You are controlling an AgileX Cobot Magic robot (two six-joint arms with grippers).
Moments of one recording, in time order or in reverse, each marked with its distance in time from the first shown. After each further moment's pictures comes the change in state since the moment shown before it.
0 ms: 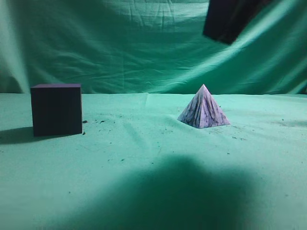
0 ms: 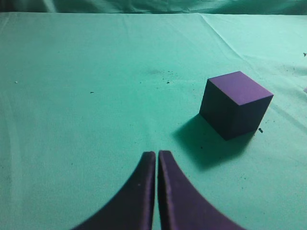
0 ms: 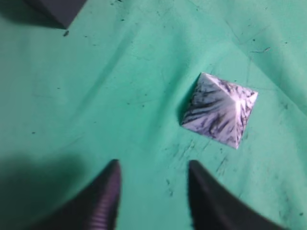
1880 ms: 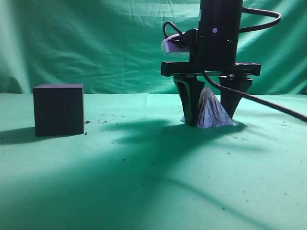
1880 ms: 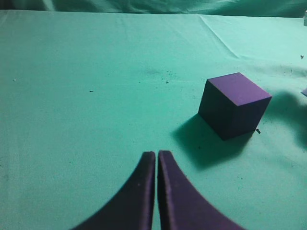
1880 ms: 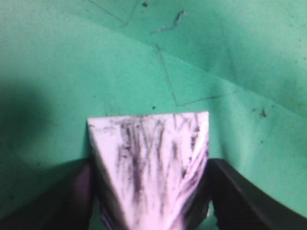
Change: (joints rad) left arm 0.000 0.000 0.000 -0.017 0.000 0.000; right arm -0.006 0.573 -0.418 -0.327 0.175 0.633
